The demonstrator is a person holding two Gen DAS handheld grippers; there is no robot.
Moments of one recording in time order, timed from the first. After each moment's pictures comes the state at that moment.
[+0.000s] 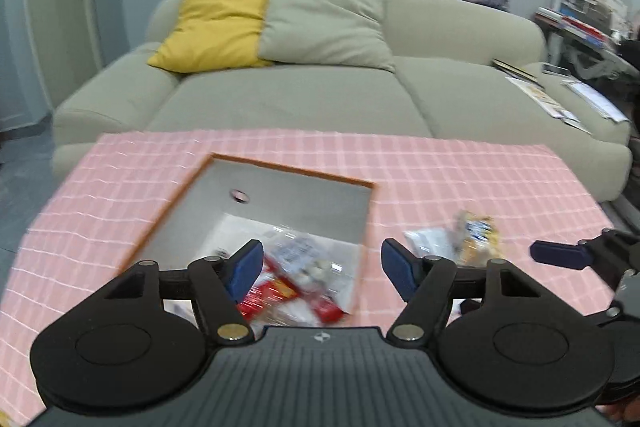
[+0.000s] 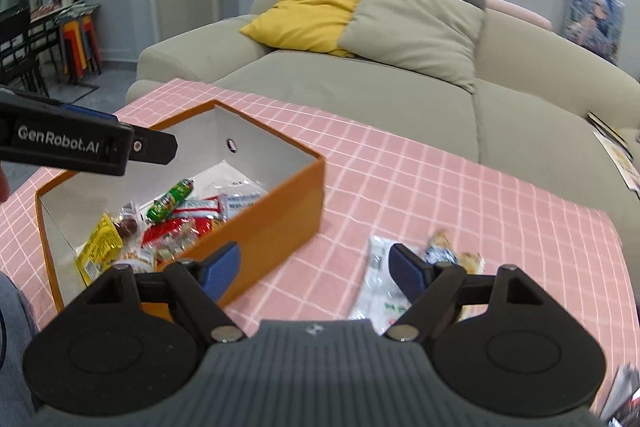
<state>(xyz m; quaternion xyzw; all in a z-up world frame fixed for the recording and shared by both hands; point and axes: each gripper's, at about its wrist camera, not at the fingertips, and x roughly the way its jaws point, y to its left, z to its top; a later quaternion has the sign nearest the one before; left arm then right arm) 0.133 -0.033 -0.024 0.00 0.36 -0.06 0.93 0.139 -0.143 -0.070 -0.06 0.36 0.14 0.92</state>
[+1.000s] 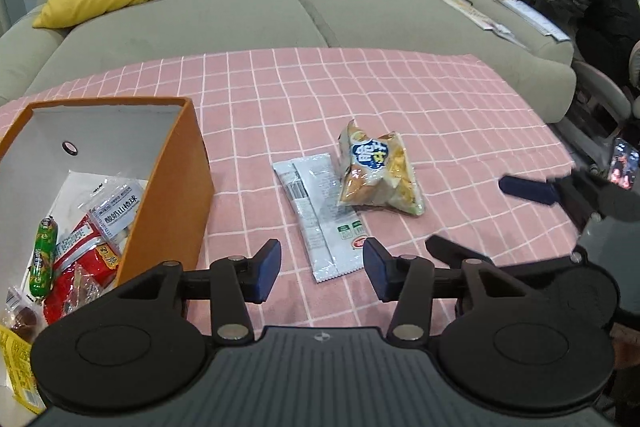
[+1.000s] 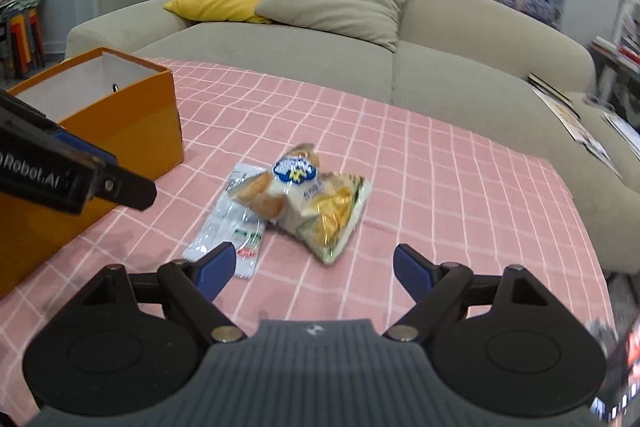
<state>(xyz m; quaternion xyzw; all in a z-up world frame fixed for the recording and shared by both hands) 0.180 -0.140 -0.106 0.03 0.44 -0.16 0.88 0.167 -0.247 -0.151 -0.10 0.36 0.08 0.92</state>
